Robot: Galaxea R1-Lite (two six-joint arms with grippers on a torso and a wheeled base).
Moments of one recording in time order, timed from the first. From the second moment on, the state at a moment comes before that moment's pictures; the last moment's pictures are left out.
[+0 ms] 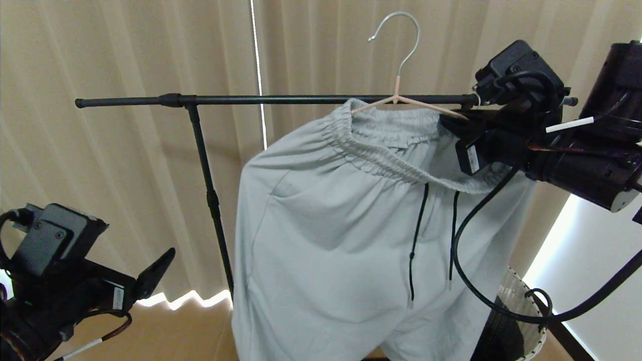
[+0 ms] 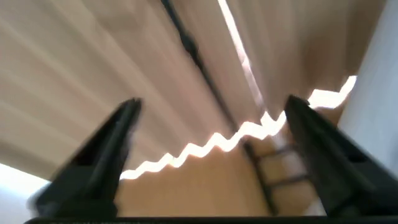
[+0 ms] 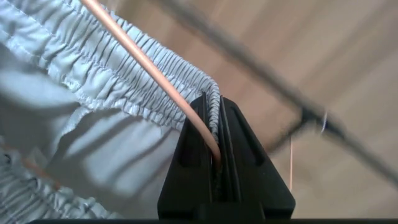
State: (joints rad) left arm -0.25 1.24 -0.23 -0.85 0.19 0.37; right arm 0.47 1.57 -1.04 -0.49 -0.17 -0.50
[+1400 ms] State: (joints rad) left arm -0.24 1.08 -0.21 -0.85 0.19 0.16; right arm 0.42 1.50 -1.09 -0.15 -0.57 -0.50
